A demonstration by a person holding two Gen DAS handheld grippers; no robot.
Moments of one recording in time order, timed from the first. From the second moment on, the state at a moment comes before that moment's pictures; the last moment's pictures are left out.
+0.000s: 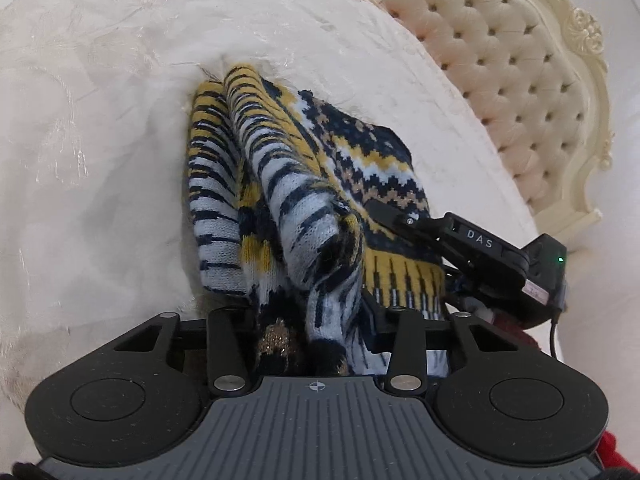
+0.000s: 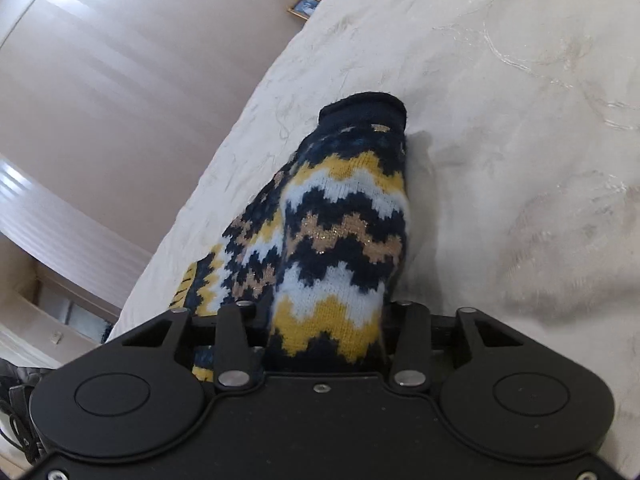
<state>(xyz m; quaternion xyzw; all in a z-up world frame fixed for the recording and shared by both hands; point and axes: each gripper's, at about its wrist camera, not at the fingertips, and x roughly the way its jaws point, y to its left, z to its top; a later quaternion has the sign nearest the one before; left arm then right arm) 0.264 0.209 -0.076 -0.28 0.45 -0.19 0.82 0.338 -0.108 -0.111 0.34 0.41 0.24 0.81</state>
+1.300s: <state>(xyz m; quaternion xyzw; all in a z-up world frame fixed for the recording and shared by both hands) 0.025 0.096 -0.001 0.00 0.34 -0.12 0.93 0.122 -0.123 -0.023 0.14 0.32 0.07 0.93</state>
